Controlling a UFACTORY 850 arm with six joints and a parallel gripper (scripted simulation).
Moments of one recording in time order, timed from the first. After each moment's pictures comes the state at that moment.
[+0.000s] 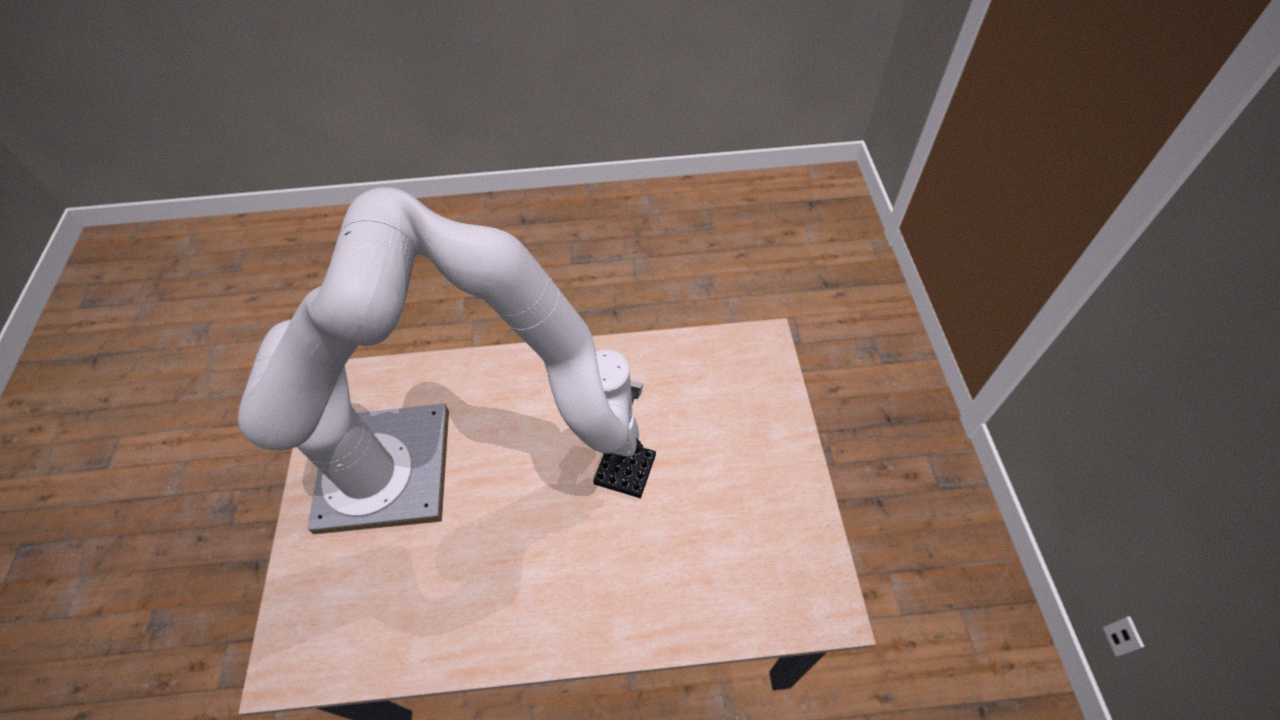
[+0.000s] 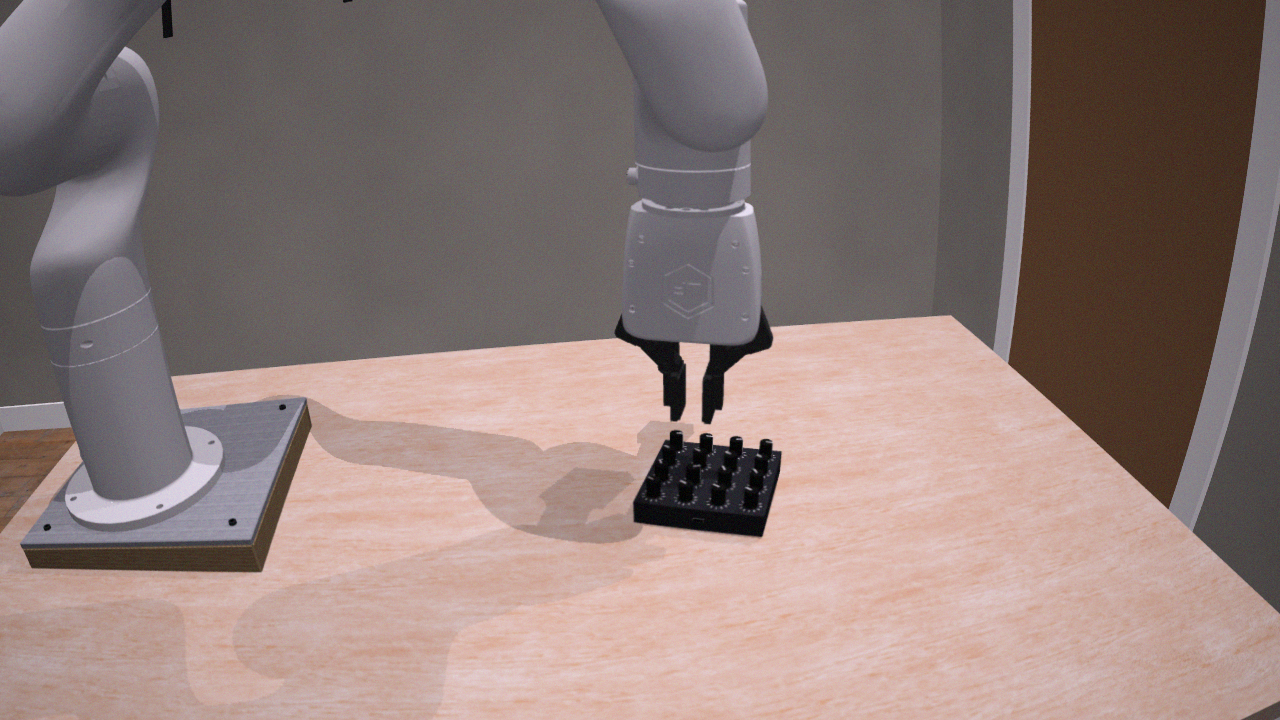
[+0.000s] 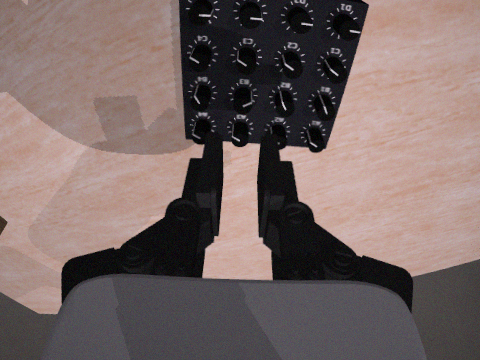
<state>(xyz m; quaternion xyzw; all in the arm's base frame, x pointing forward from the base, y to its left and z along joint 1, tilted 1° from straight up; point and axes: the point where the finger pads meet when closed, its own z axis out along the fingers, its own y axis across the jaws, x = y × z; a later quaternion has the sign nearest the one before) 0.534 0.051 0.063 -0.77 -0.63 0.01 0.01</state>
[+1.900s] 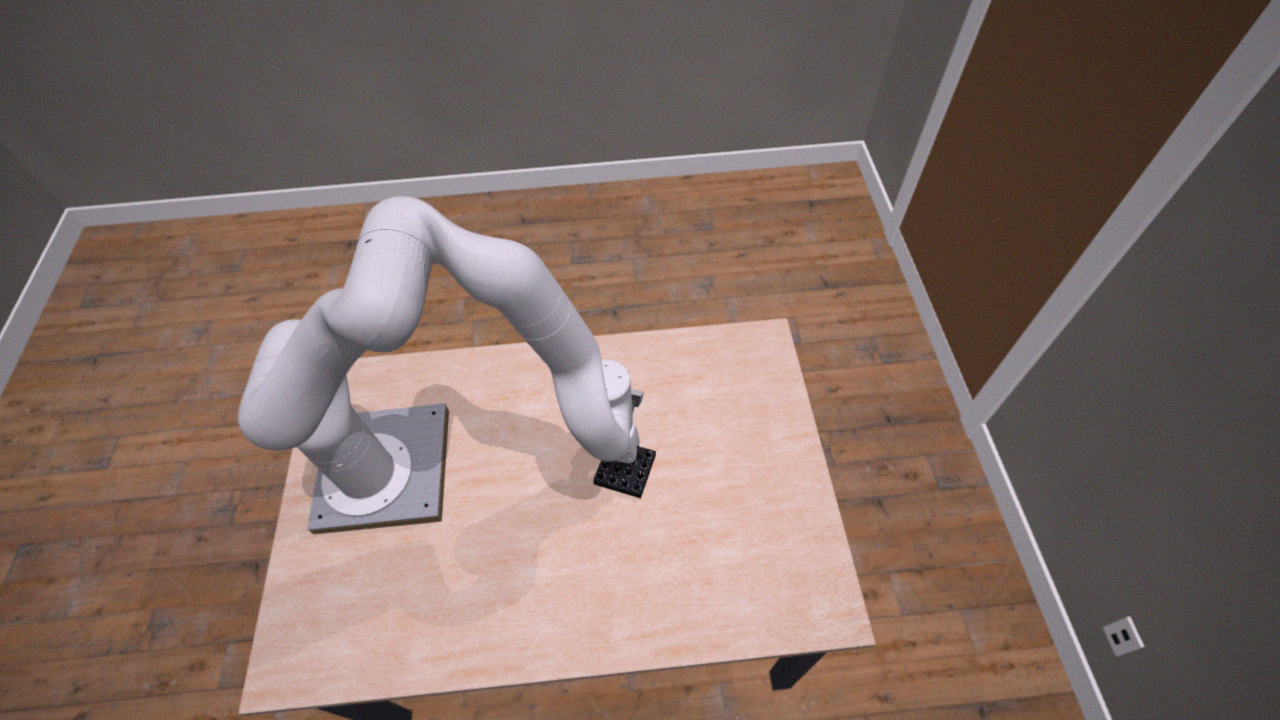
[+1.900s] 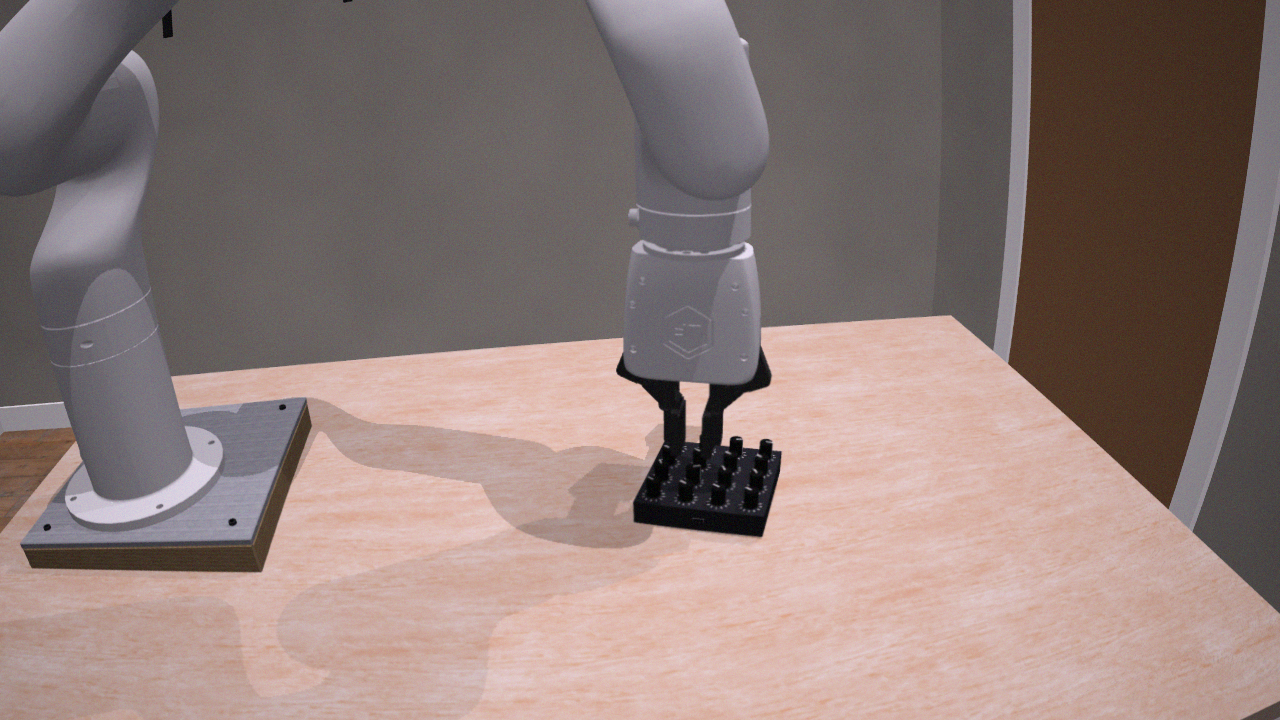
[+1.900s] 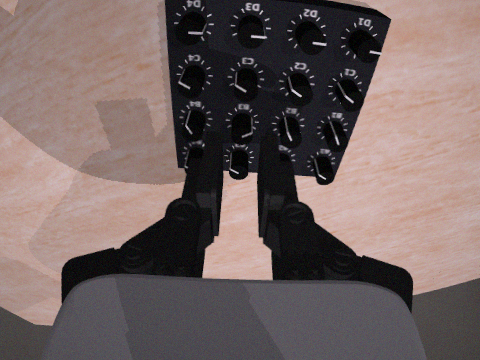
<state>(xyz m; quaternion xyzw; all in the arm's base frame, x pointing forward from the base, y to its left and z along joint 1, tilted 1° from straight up) 0.533 0.051 0.031 -0.77 -0.63 0.01 0.01</state>
